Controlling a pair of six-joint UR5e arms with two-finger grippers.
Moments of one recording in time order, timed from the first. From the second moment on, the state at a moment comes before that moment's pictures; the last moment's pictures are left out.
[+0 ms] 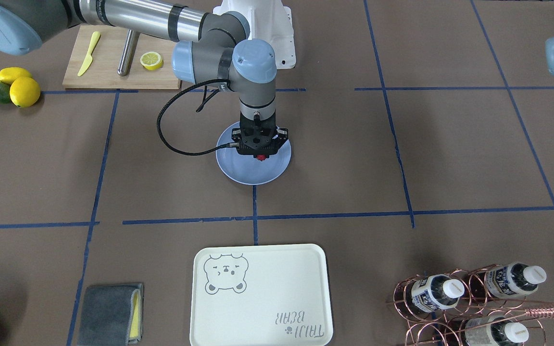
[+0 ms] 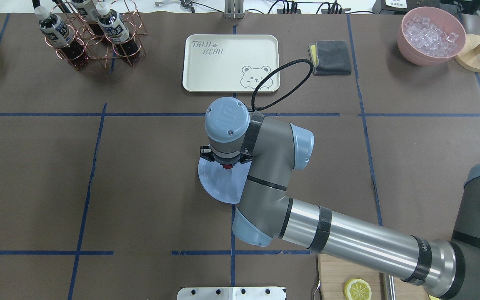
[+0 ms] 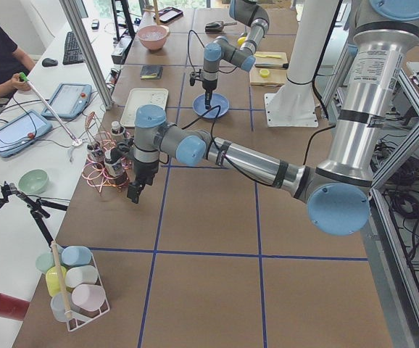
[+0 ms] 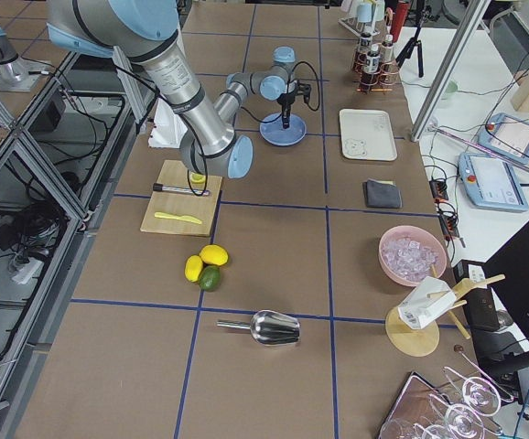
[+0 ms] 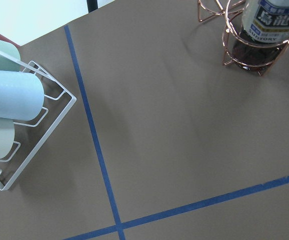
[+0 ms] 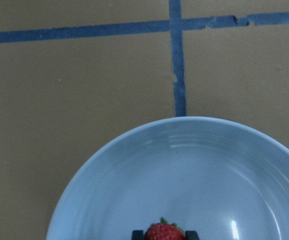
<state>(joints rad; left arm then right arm) -1.34 -1.76 -1.69 -1.70 -2.06 -0.11 0.45 -0.70 1.39 -1.49 1.80 1.32</state>
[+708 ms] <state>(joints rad) -1.35 -1.75 -1.68 -1.70 -2.09 -0.11 0.50 -0.73 1.47 -1.53 1.89 1.32</state>
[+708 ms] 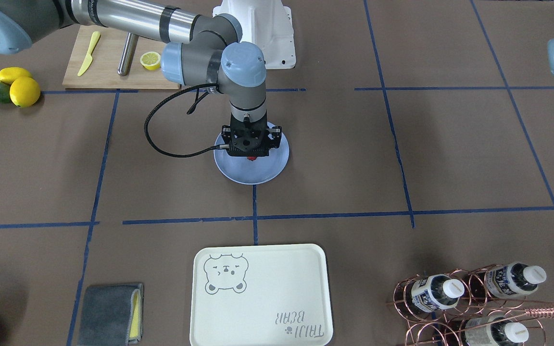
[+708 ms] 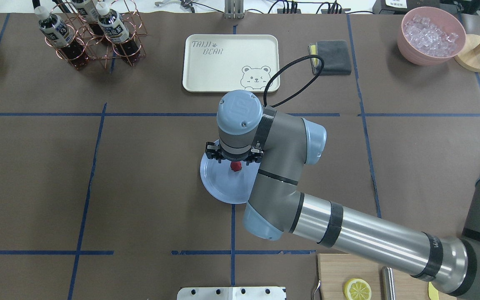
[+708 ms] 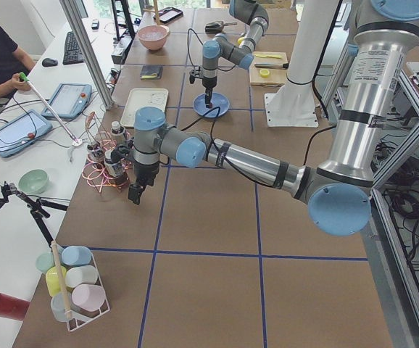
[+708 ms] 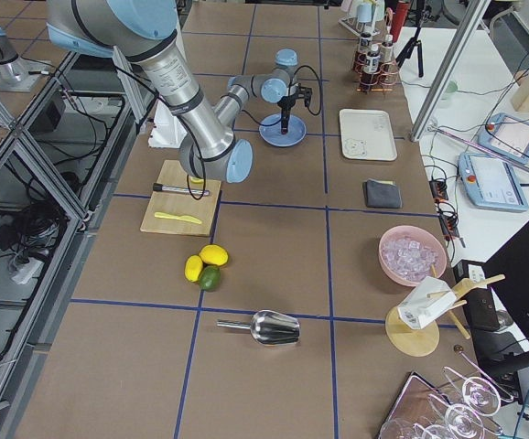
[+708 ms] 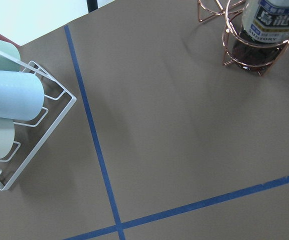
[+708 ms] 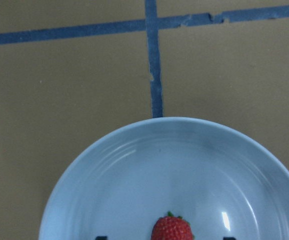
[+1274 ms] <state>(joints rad) -1.37 -1.72 -1.67 -1.70 -2.10 -0.07 0.70 -0.90 1.85 -1.86 1.96 1.04</state>
